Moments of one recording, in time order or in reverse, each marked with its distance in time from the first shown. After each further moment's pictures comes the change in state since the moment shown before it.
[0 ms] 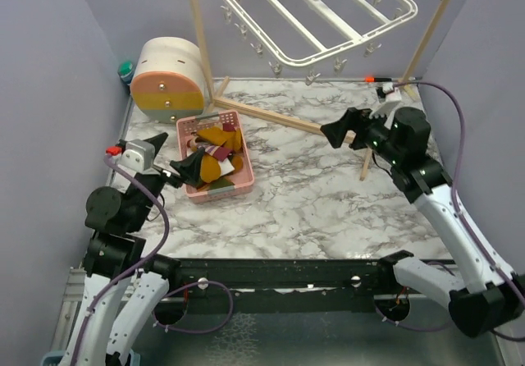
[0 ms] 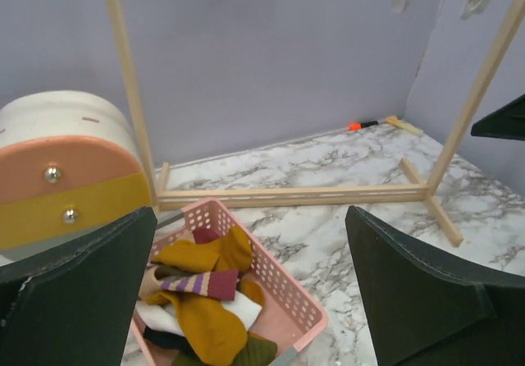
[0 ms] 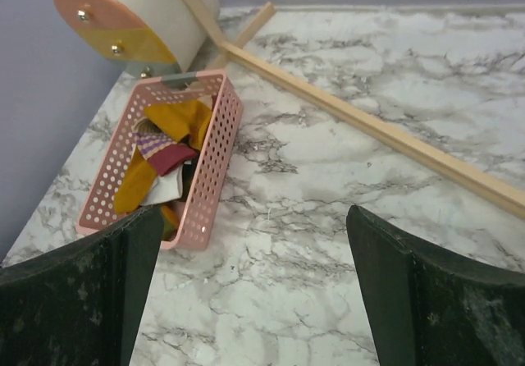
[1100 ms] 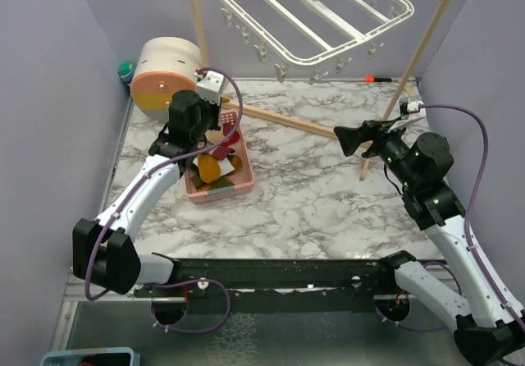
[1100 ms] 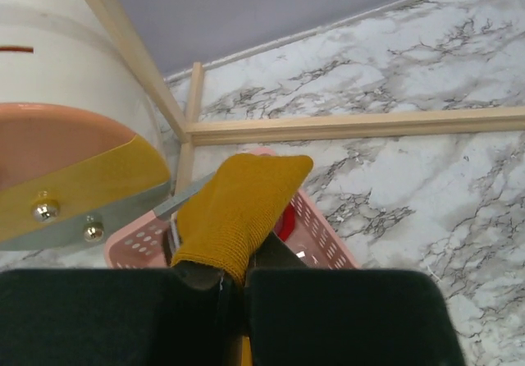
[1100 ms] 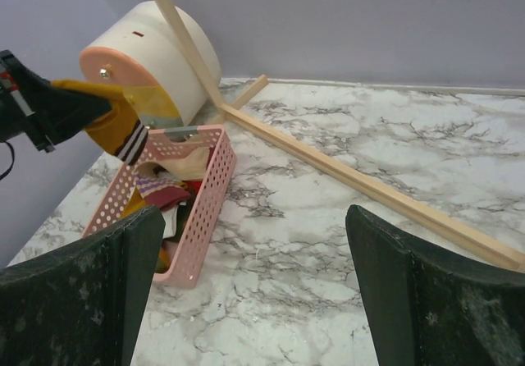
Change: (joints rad) left arm -0.086 0.781 0.226 0.155 -0.214 0.220; right arm 0.000 -0.128 -0.074 0.101 0.061 -0.034
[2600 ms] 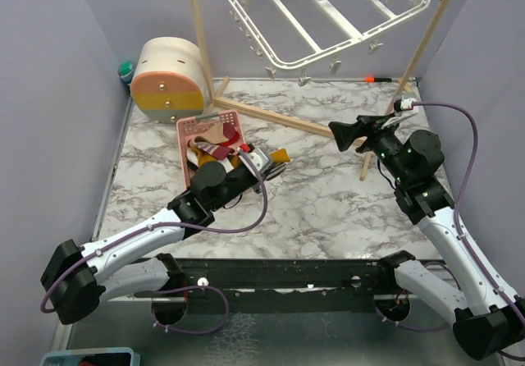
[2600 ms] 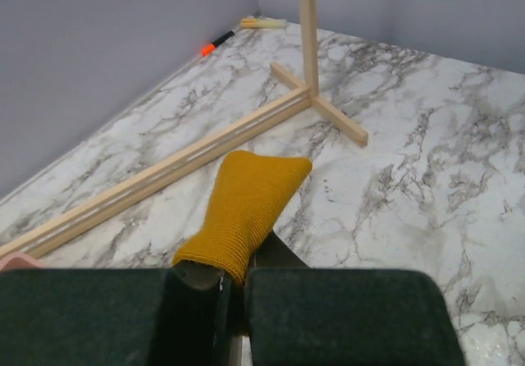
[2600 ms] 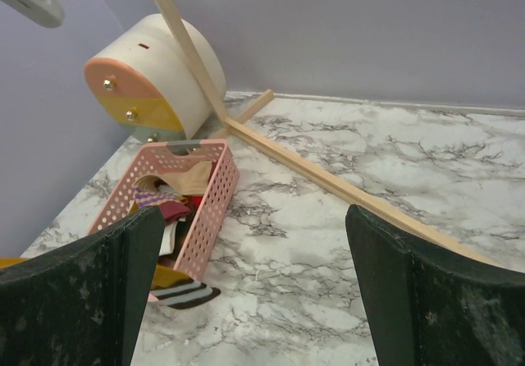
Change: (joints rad) left arm -0.509 -0.243 -0.440 0.413 0.087 0.025; right arm 0.000 0.054 -0.050 0.154 -0.006 0.000
